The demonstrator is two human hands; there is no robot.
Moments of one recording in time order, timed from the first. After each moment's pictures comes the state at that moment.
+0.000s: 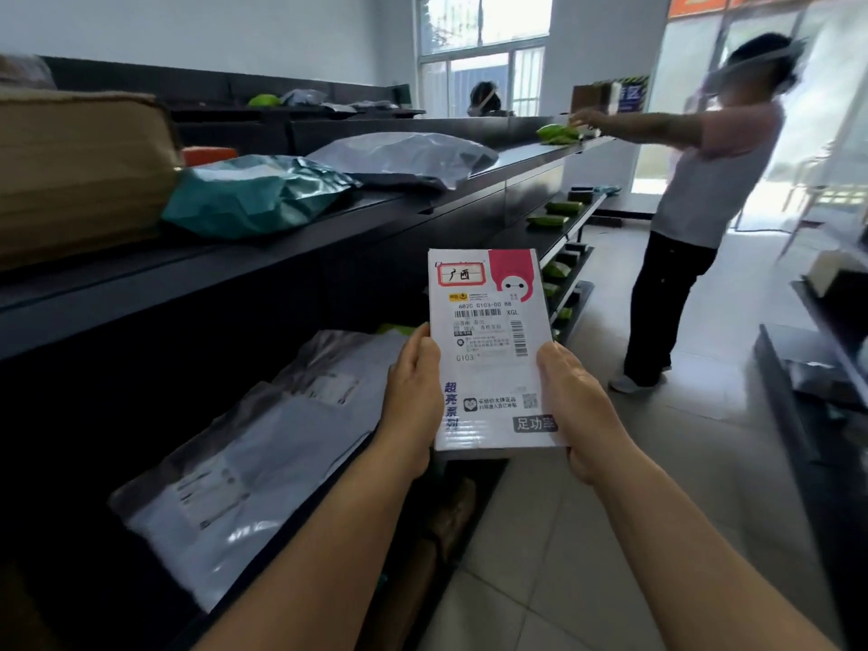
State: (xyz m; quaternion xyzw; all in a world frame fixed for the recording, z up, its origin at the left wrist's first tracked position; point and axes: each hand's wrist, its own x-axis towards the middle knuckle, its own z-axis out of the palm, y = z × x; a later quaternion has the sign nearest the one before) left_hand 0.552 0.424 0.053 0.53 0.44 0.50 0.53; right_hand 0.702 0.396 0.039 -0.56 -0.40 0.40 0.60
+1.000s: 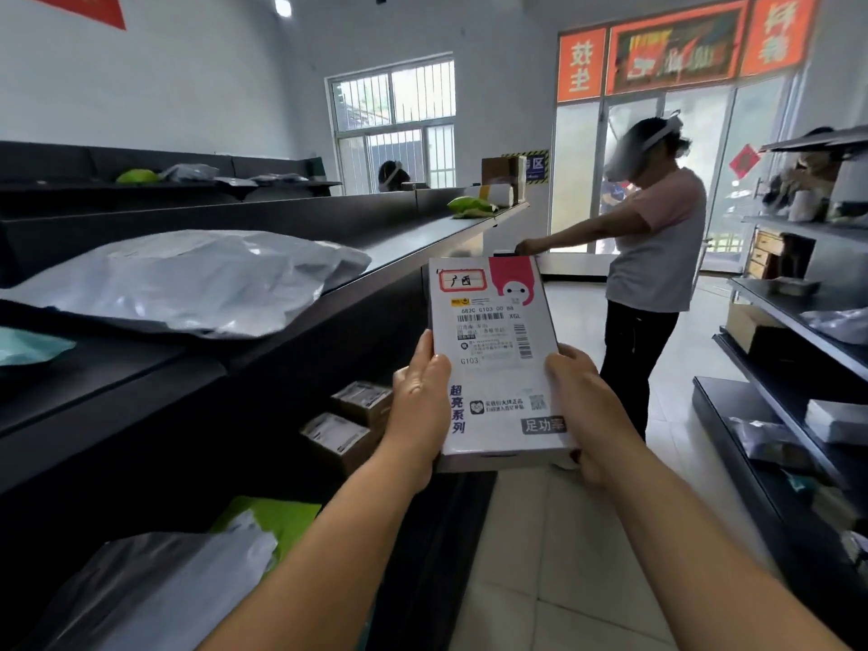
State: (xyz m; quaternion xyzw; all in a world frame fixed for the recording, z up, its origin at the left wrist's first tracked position) left_hand 0.787 0.738 0.086 0.62 0.35 0.45 0.54; right_hand 0.926 0.653 0.099 -0.58 -0.36 0.32 0.66
